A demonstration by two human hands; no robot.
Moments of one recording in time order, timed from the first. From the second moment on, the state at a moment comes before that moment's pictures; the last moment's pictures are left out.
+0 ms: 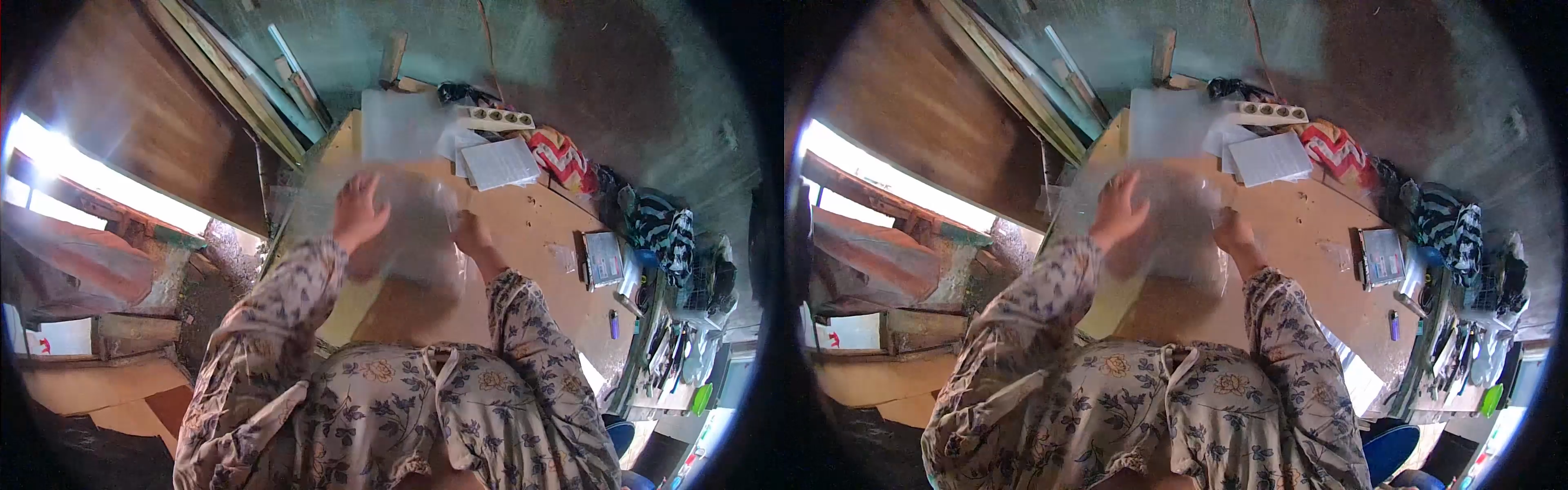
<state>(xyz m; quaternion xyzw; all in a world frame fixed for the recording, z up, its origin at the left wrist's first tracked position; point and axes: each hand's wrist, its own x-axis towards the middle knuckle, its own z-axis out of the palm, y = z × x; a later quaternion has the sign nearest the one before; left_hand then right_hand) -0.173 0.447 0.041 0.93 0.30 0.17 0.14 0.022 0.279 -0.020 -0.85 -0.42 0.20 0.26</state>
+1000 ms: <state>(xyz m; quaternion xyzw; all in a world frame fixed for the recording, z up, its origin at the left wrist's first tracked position) -0.204 0.352 -0.032 0.55 0.34 0.22 0.73 -0.067 0.328 0.103 -0.50 -0.16 0.49 0.70</state>
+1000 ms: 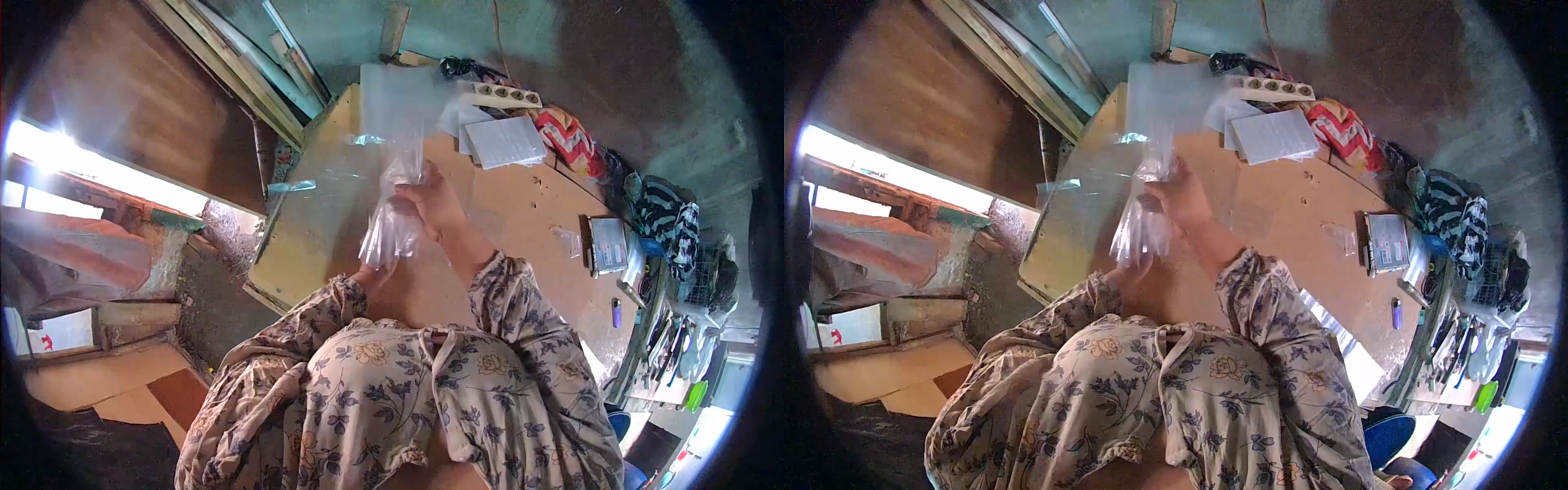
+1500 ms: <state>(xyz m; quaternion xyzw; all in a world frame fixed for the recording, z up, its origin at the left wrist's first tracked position) -0.218 0.361 0.043 0.98 0.18 0.00 0.09 0.045 0.235 -0.007 -0.87 -0.39 0.15 0.28</state>
